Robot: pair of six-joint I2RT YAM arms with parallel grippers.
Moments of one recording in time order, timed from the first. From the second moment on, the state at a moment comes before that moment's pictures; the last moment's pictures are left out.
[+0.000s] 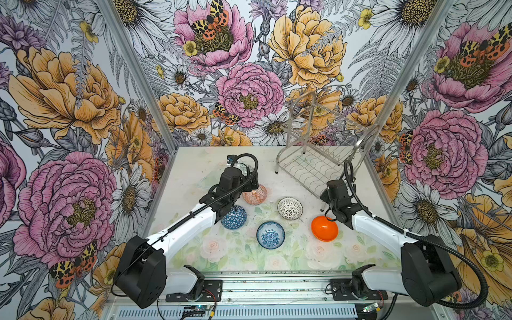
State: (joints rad) left arm -0.54 1.31 0.91 -0.02 -0.23 -0.45; right arm 0.32 1.31 0.67 -0.08 0.40 0.80
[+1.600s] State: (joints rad) left arm -0.49 1.27 0.82 -0.04 -0.27 -0.51; right arm 0.24 1.33 0.70 -0.05 -0.08 0.26
